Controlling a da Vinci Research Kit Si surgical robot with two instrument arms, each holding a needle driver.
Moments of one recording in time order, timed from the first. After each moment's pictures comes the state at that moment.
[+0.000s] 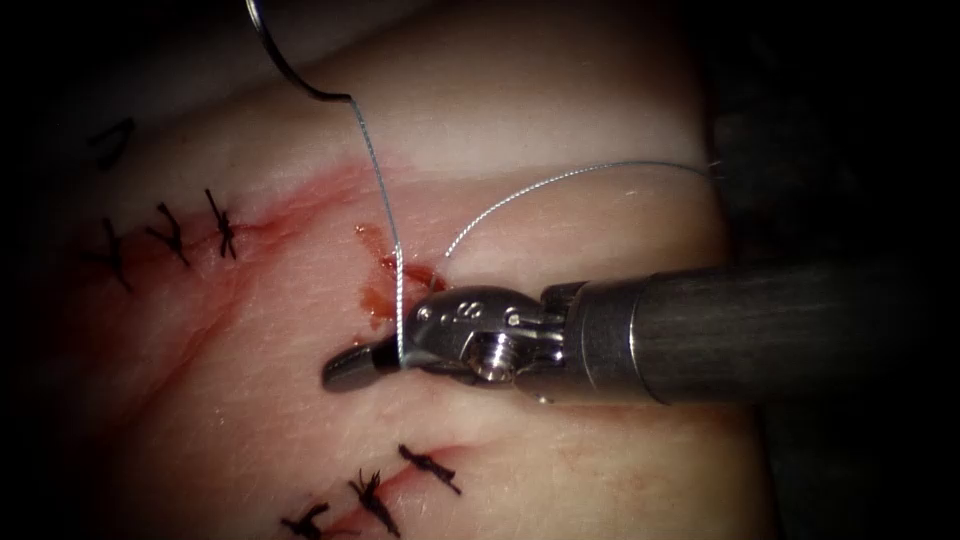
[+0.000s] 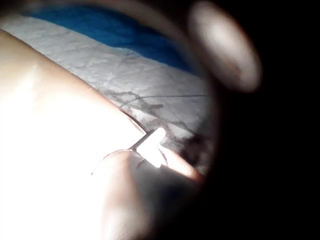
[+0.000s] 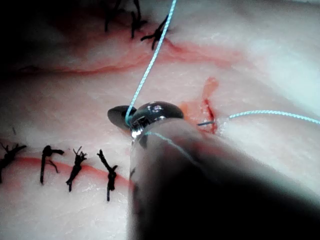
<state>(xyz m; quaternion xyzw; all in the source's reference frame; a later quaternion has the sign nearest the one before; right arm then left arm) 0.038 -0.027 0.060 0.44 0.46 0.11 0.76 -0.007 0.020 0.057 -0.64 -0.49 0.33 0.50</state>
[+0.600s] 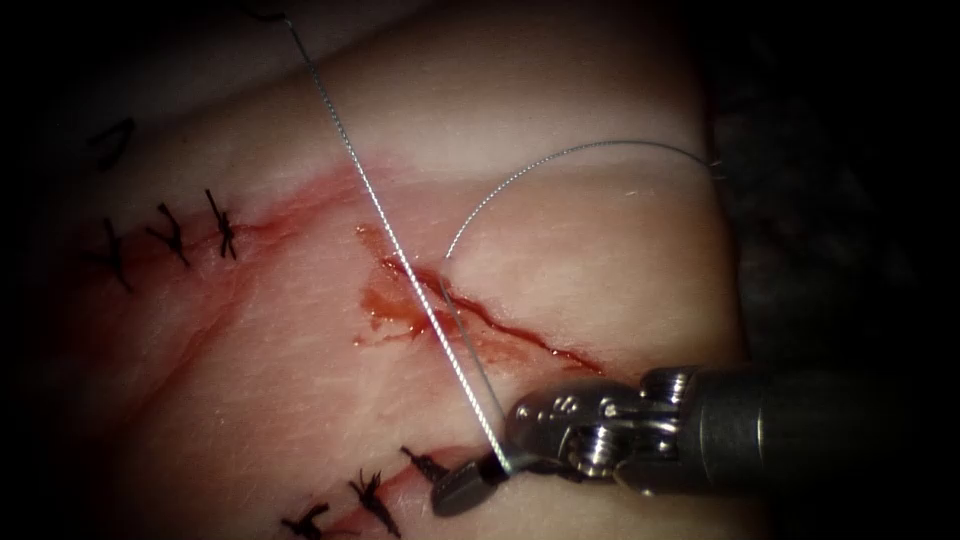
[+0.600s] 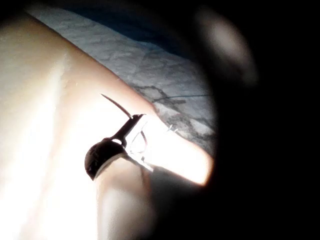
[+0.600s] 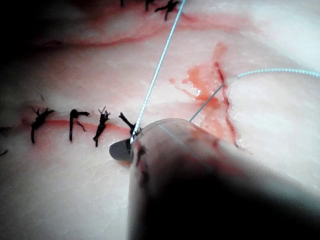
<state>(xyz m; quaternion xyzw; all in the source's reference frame) 0.029 -0.032 0.057 0.57 0.33 0.15 0.73 -0.001 0.022 0.059 -0.67 -0.35 0.39 0.53</state>
